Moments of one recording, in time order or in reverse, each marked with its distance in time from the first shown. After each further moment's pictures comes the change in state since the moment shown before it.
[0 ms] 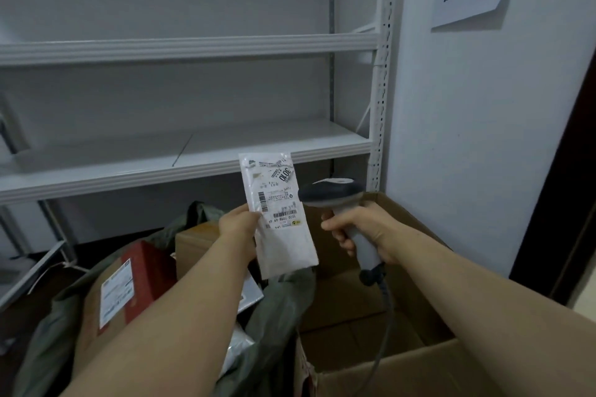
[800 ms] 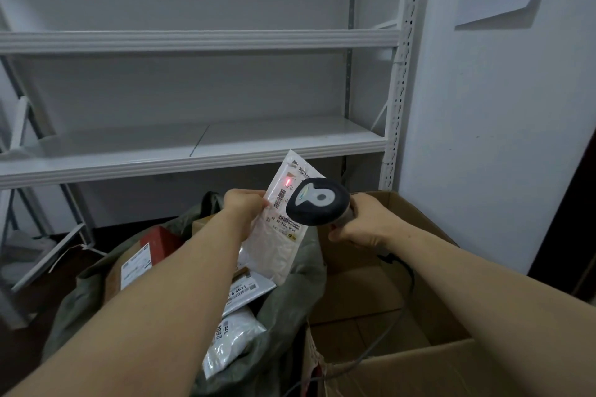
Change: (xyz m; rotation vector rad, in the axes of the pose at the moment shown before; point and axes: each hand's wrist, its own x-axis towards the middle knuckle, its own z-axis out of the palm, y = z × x) left_hand -0.007 0.029 -0.023 0.295 -0.073 0.058; right_hand -0.004 -0.010 0.022 -0.556 -0.005 -0.302
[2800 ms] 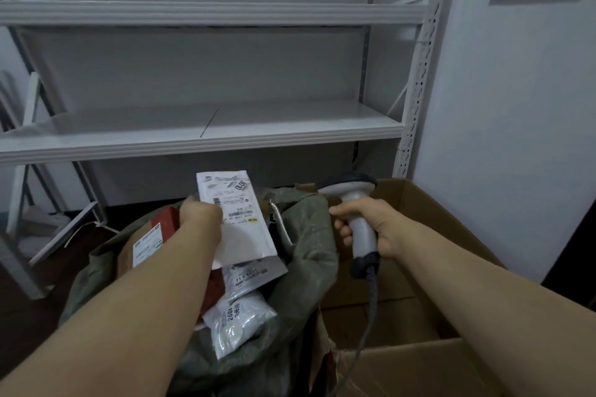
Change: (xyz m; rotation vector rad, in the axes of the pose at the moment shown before) left_hand 0.059 -0.053 -0.063 -0.056 0.425 -0.068; right_hand 0.028 0.020 0.033 0.790 -0.031 0.533
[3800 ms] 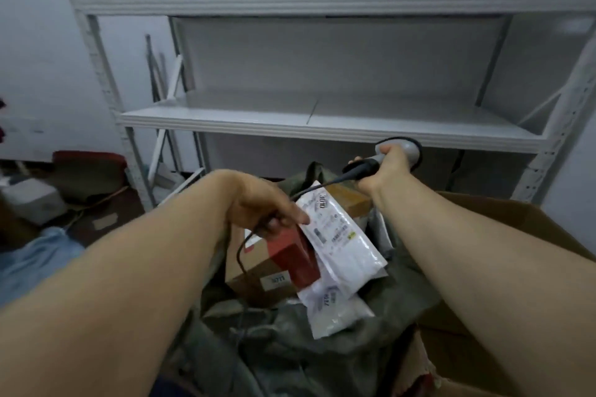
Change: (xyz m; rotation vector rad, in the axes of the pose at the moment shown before) left_hand 0.014 0.038 -0.142 0.591 -0.937 -0.202; right_hand 0.062 -0.047 0.188 0.694 -0.043 -0.028
